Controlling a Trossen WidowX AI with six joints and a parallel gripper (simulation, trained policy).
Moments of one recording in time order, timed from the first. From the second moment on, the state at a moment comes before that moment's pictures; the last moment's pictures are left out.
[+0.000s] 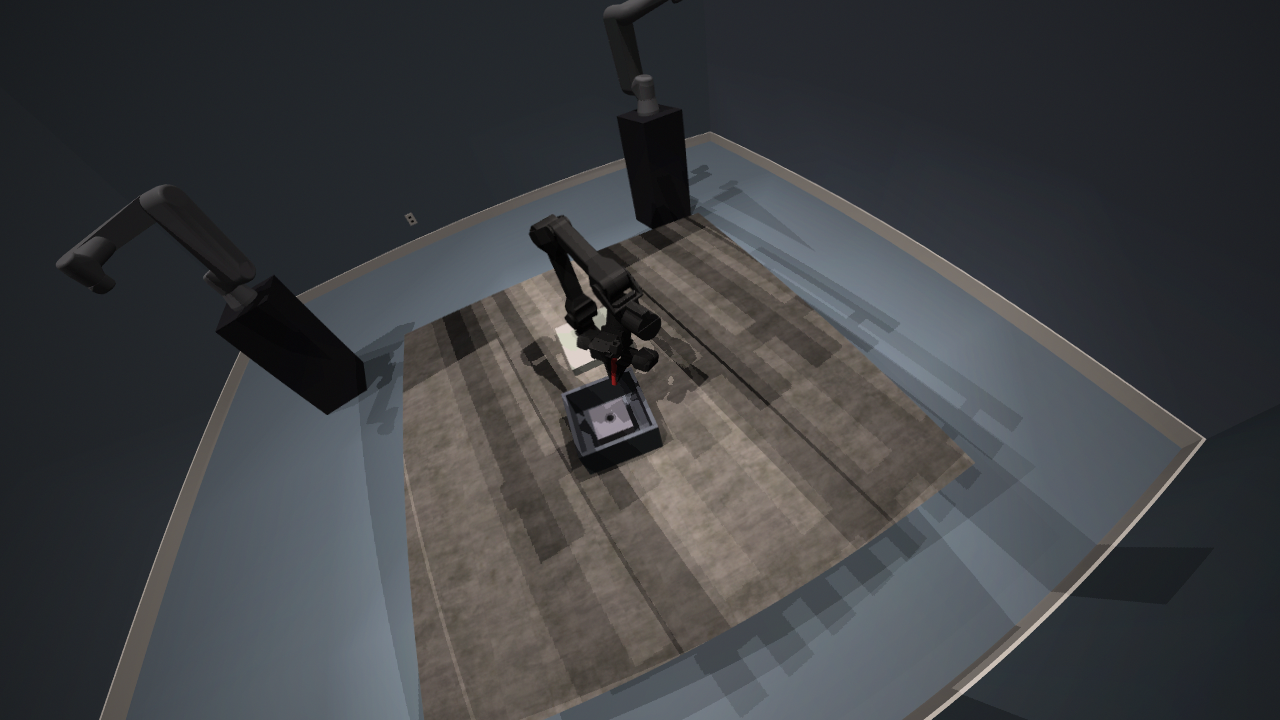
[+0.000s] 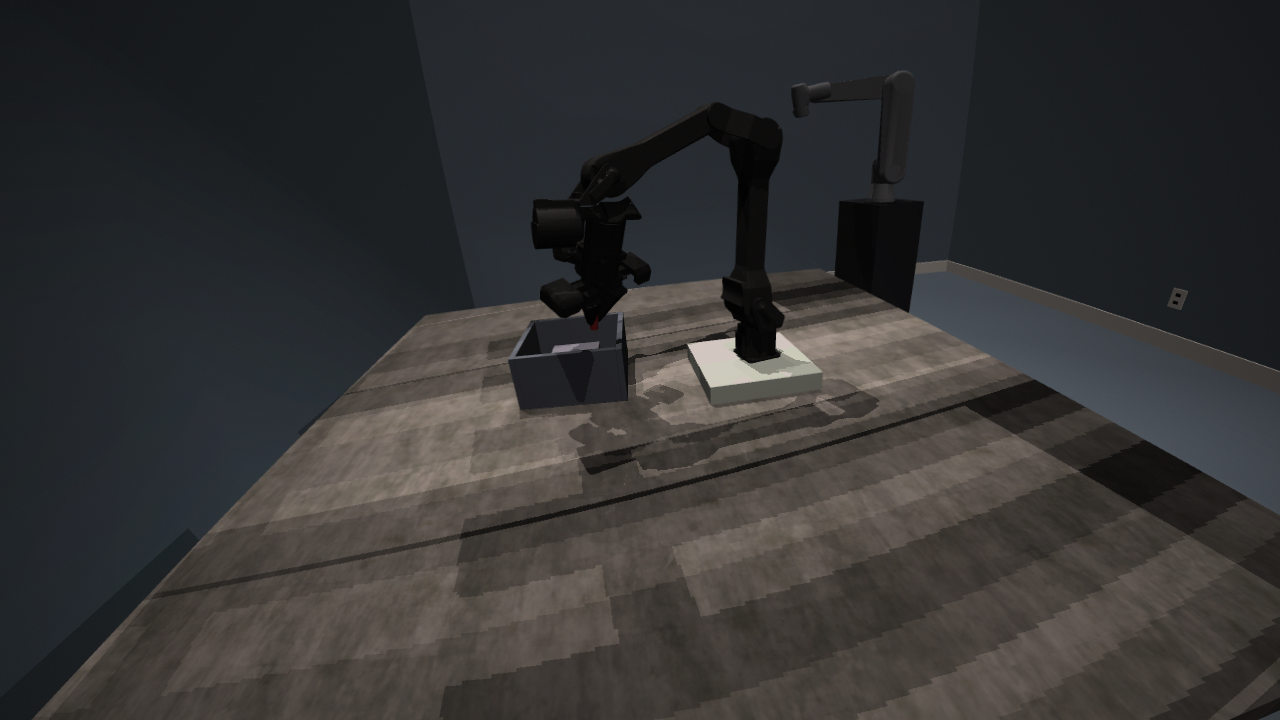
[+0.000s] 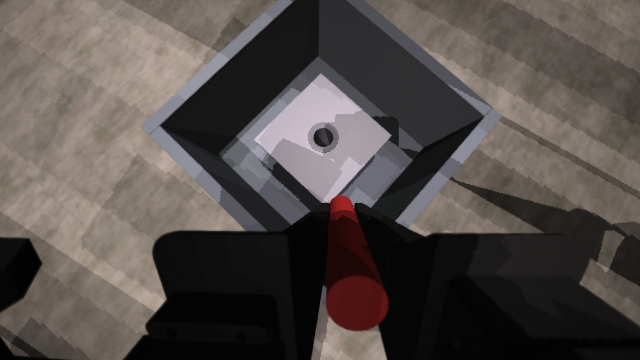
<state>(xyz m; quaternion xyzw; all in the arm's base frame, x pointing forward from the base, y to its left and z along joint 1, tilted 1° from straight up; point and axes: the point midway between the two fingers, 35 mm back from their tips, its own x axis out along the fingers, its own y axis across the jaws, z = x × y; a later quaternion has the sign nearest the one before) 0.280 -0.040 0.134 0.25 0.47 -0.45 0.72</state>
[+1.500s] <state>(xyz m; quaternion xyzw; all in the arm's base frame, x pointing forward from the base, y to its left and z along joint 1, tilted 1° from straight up) 0.356 -0.110 0.085 0.24 0.55 -0.33 0.73</state>
